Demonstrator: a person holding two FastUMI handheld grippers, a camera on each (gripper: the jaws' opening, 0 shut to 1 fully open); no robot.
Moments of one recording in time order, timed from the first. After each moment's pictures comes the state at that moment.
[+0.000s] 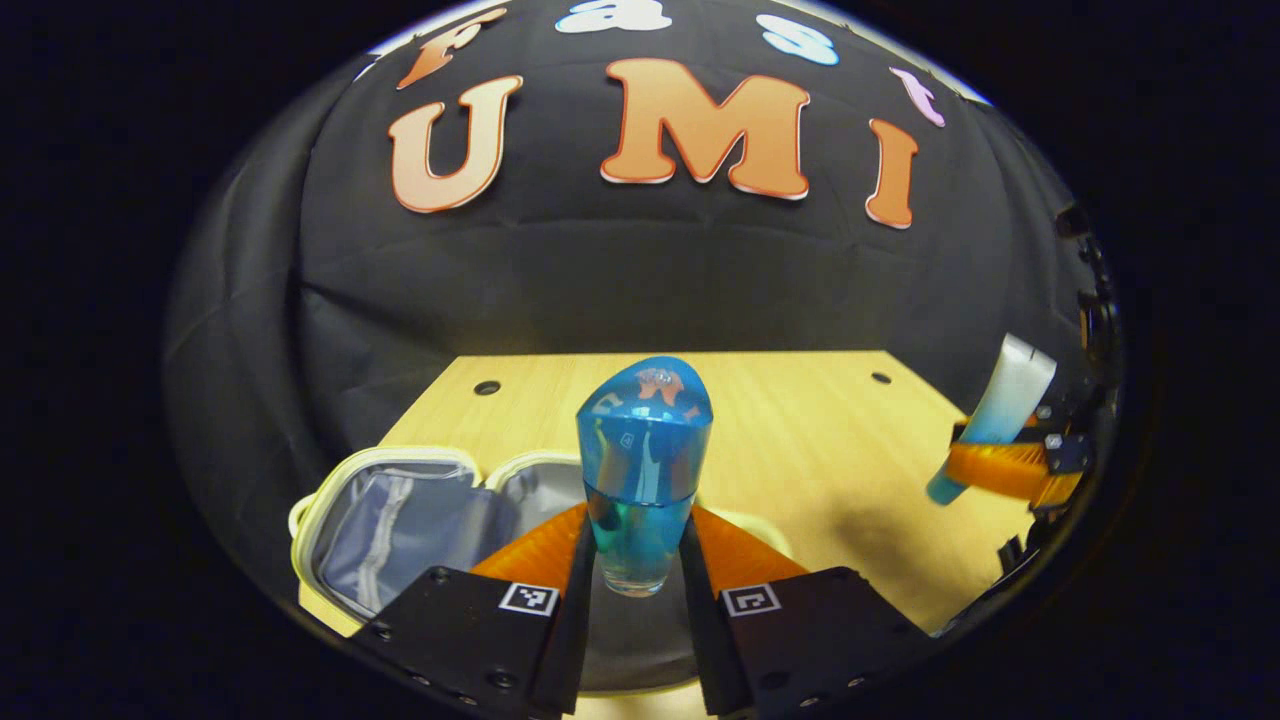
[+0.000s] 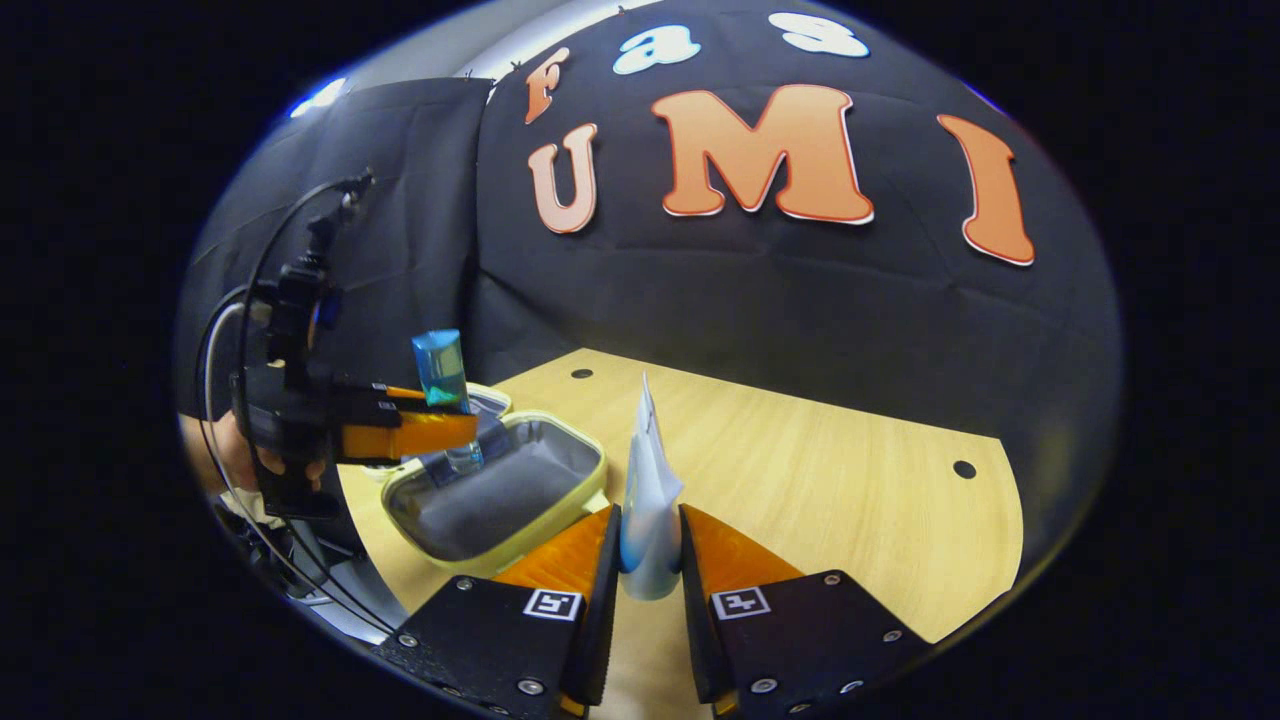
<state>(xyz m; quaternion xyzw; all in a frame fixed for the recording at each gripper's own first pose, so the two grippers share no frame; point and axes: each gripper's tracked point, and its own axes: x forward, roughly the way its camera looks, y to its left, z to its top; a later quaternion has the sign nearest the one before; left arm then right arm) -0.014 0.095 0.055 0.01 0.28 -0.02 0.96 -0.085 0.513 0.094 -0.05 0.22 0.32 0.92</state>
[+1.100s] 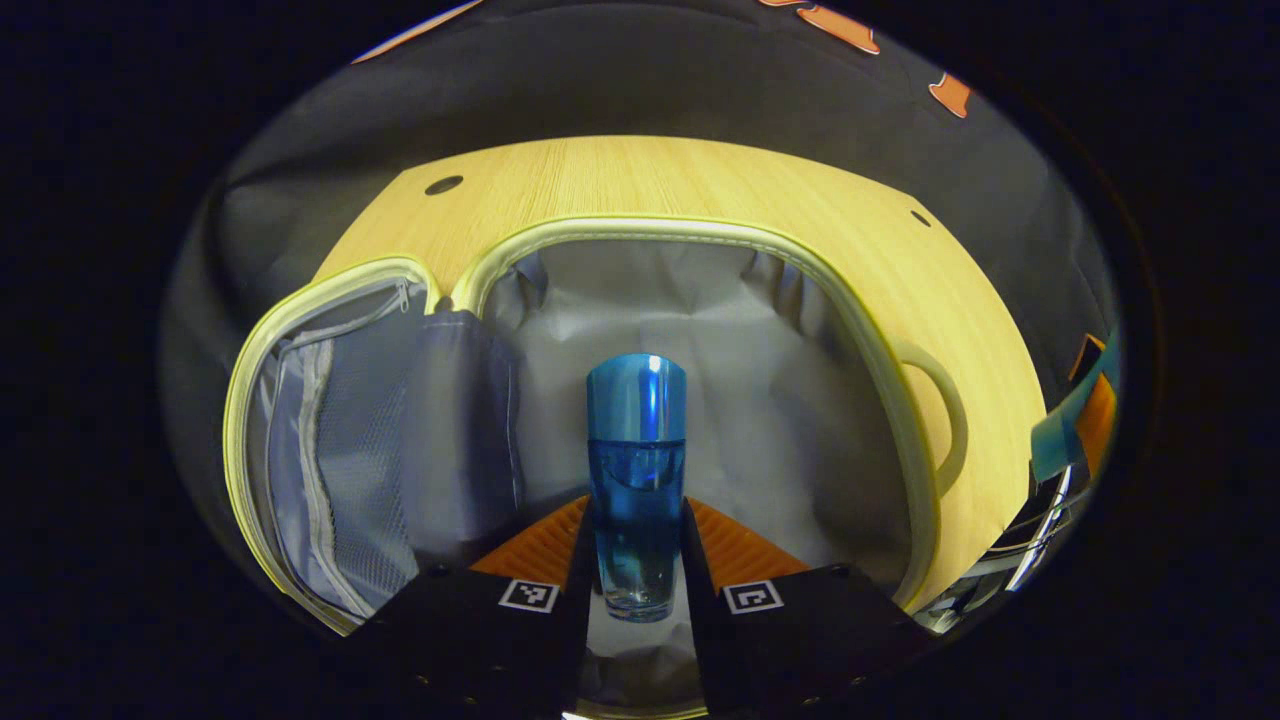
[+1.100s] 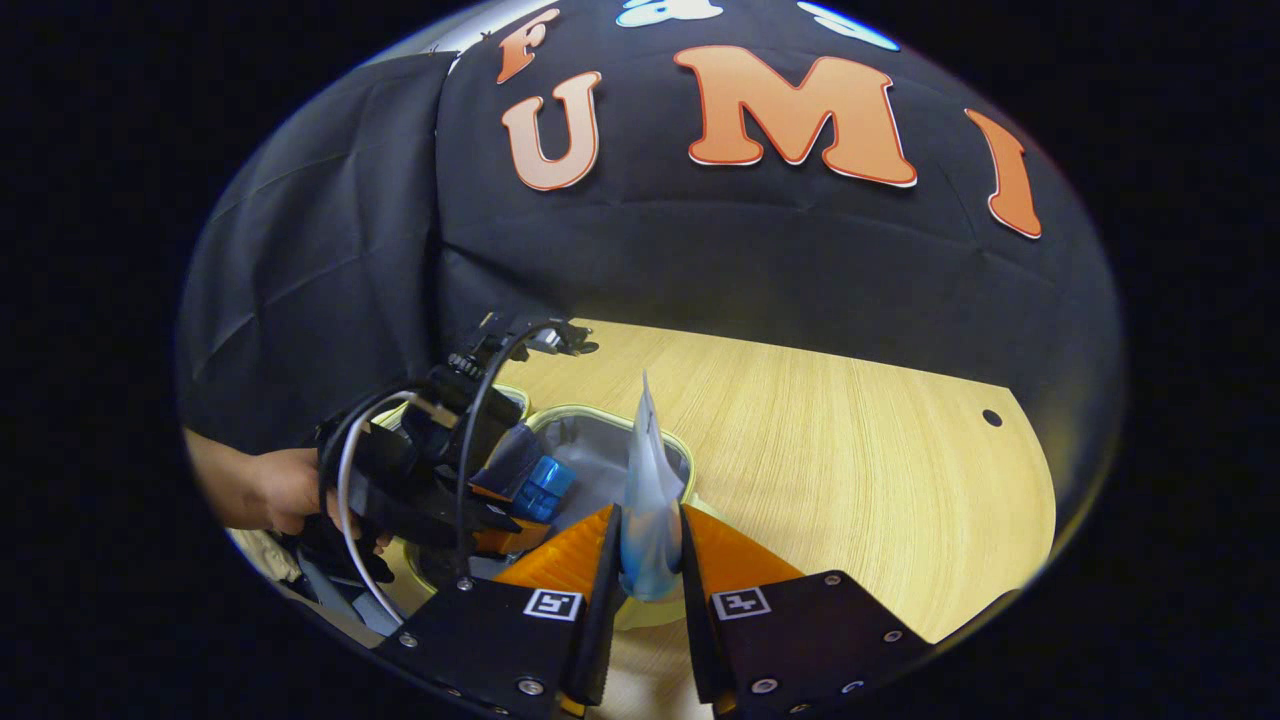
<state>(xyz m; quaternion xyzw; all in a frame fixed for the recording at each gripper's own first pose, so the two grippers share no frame) -0.027 0.143 -0.105 -0.01 0.56 -0.08 0.82 -0.106 0.632 0.053 -0.04 0.30 0.24 0.92</state>
